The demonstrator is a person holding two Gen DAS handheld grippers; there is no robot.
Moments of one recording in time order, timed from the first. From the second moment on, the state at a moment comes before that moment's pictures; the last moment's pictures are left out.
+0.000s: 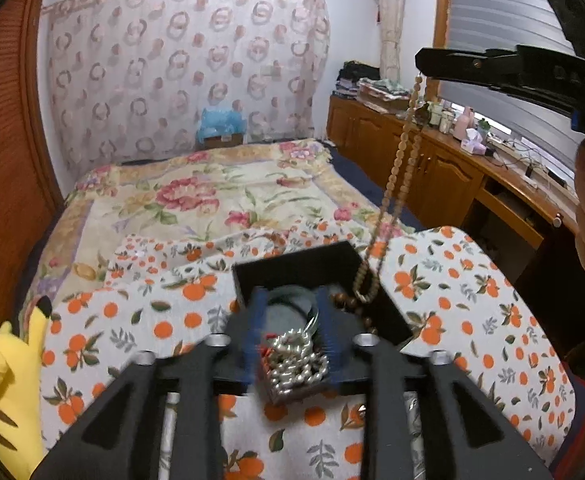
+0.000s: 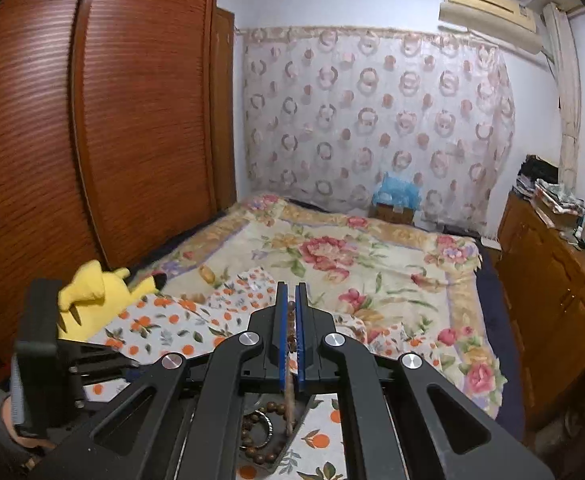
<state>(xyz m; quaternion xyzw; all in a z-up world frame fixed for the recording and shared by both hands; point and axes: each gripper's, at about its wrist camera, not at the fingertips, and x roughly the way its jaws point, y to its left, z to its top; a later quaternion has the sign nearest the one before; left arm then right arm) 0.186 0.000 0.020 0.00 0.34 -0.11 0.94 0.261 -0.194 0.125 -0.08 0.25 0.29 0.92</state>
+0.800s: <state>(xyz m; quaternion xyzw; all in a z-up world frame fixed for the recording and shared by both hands) 0.102 0.021 -0.029 0.00 0.36 -0.10 0.93 0.272 -0.162 0.005 -0.11 0.35 0.31 0.88</state>
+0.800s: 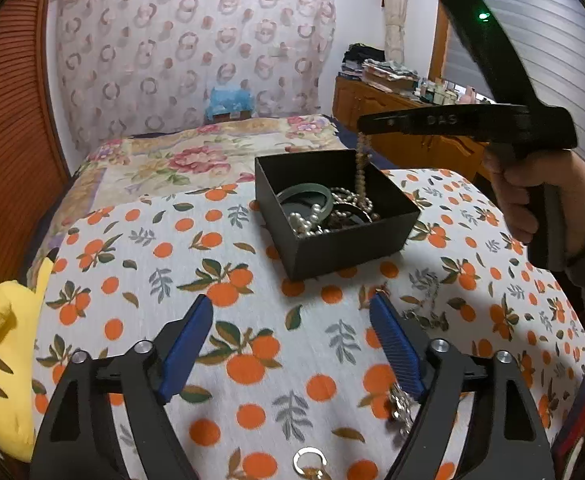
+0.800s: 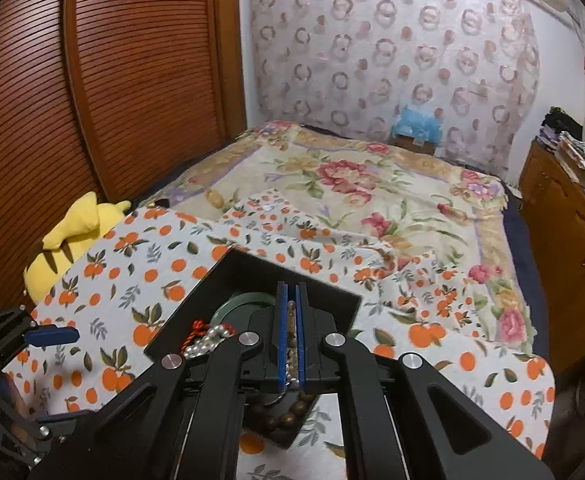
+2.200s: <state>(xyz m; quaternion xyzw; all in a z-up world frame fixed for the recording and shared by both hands) 0.035 0.062 -0.058 -0.03 0.39 -0.07 0.92 0.112 -0.186 -0.036 -0.11 0.35 0.38 0.85</state>
